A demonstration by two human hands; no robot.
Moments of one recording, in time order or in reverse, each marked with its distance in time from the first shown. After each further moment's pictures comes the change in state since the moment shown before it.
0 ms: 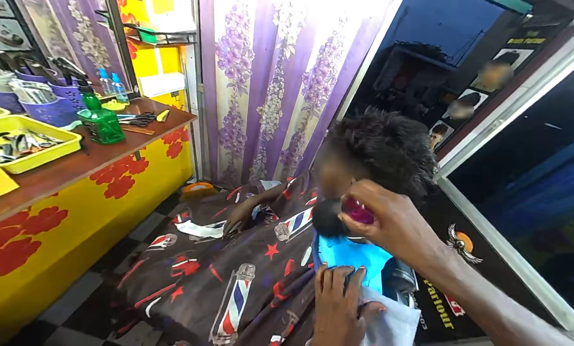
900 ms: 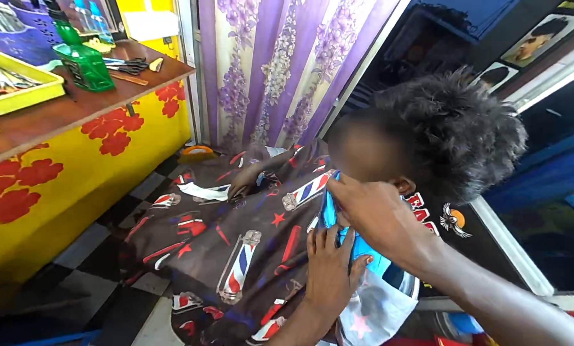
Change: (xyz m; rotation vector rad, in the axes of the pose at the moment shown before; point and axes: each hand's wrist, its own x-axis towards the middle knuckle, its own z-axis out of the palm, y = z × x) left_hand 0.004 -0.024 -0.026 0.032 -0.275 -0.202; right_hand 0.016 -0.067 0.056 -0.392 -0.604 0.031
